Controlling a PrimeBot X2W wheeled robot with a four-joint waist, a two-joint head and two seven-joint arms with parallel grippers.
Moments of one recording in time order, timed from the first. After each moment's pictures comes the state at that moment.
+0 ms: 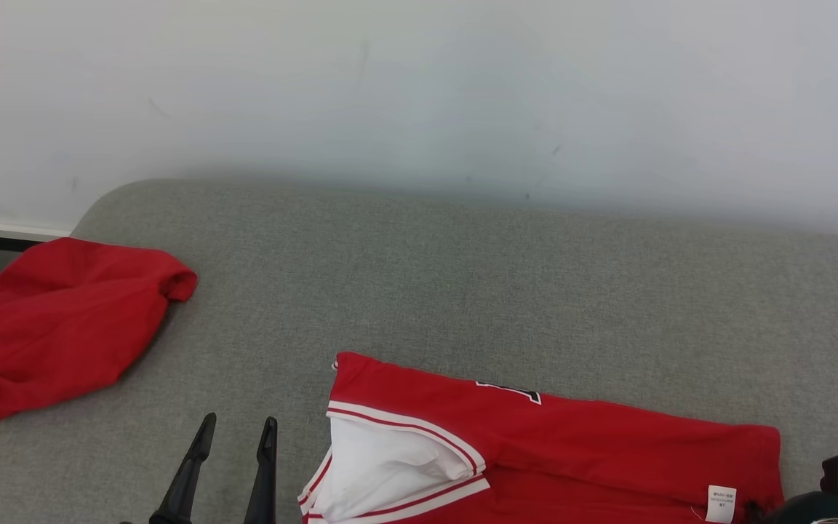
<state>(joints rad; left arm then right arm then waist) 0.09 0.13 -0.17 -0.03 -0.27 -0.10 -0.26 -0.11 -0.11 -0.36 0.54 0.04 0.13 0.37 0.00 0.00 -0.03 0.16</state>
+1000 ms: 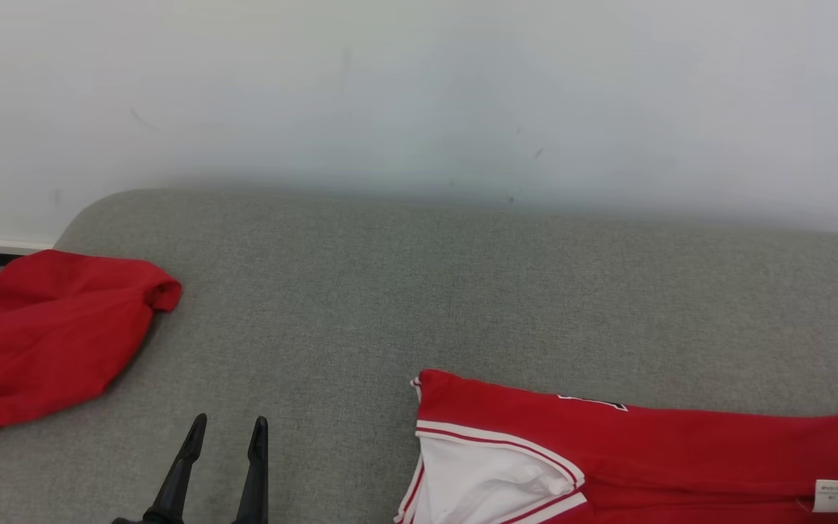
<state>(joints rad) 0.08 0.12 -0.13 0.01 -0.26 -0.11 -0.26 -0.14 -0.20 -0.52 0.52 0.01 0.13 0.36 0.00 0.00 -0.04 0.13</state>
